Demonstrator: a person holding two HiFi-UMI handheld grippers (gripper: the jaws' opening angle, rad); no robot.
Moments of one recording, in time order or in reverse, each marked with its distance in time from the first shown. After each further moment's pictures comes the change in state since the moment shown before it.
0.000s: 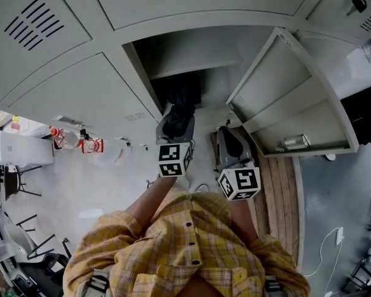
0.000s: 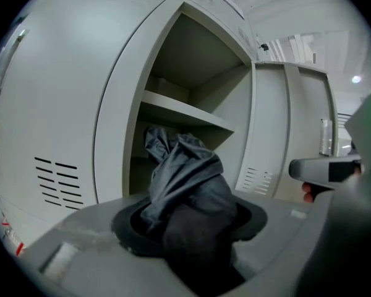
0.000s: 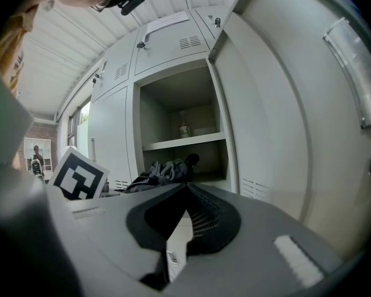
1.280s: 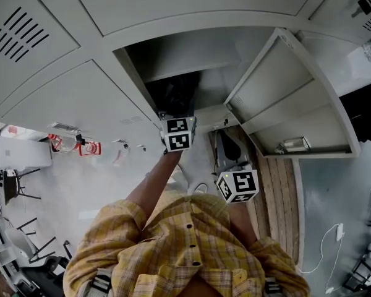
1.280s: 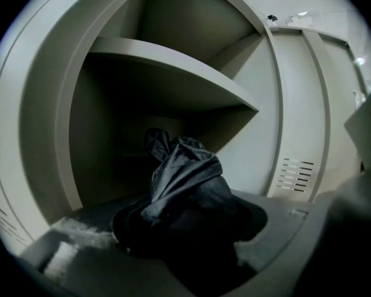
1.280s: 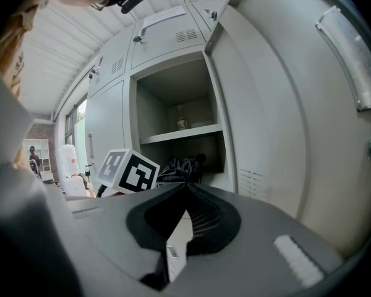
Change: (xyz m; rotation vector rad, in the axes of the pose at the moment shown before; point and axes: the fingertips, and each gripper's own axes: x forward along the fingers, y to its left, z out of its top) left arm 0.084 0.022 0.001 0.070 0.047 0.074; right arm 0.001 -0.005 -0.016 0.017 0.040 -0.019
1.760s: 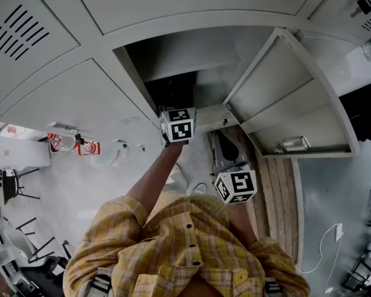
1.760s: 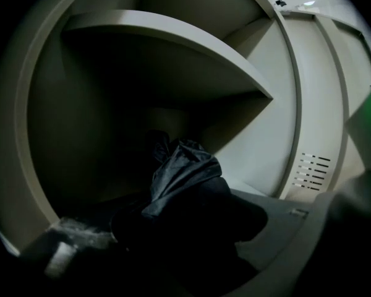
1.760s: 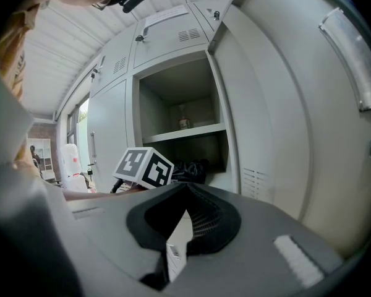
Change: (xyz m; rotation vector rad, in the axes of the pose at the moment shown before) left arm 0.024 0.009 -0.012 -0.027 0.080 0.044; right arm 0.000 0.006 -0.003 -0.006 0.006 0.014
